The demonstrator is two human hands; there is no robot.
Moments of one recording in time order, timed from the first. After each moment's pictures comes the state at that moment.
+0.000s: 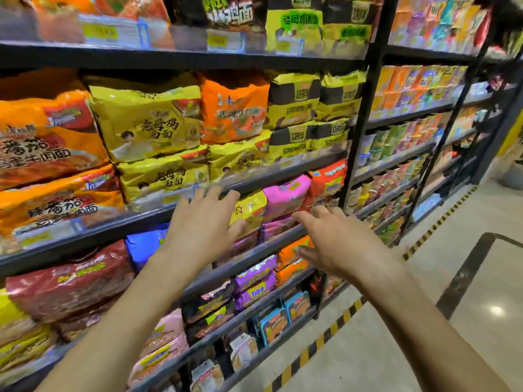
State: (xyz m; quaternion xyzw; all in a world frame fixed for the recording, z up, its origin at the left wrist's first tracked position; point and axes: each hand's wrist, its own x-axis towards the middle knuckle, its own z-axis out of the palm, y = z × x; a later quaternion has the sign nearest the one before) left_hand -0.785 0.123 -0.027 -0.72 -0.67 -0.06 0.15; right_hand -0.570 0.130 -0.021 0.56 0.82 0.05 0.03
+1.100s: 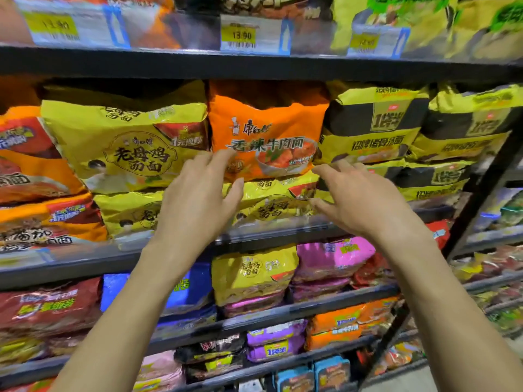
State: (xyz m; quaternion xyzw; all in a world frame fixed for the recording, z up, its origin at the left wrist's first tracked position) left_hand -0.791 0.308 0.009 -0.53 -0.77 -0.28 0.21; right_hand -0.596 0.424 0.032 0.42 0.89 0.14 -0.10
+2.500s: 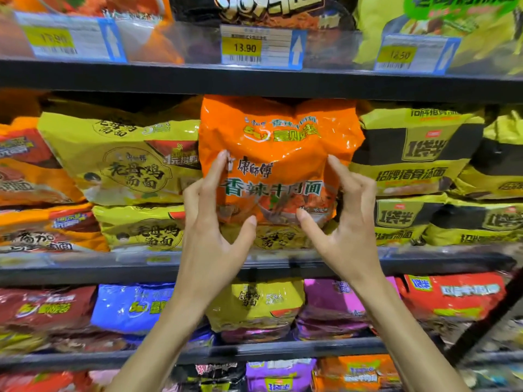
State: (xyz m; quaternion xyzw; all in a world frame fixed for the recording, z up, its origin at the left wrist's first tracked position) left_hand -0.766 0.339 -0.036 -0.48 -0.65 -0.56 0.15; right_hand -0.629 0.498 -0.038 0.14 0.81 -0.14 -0.55
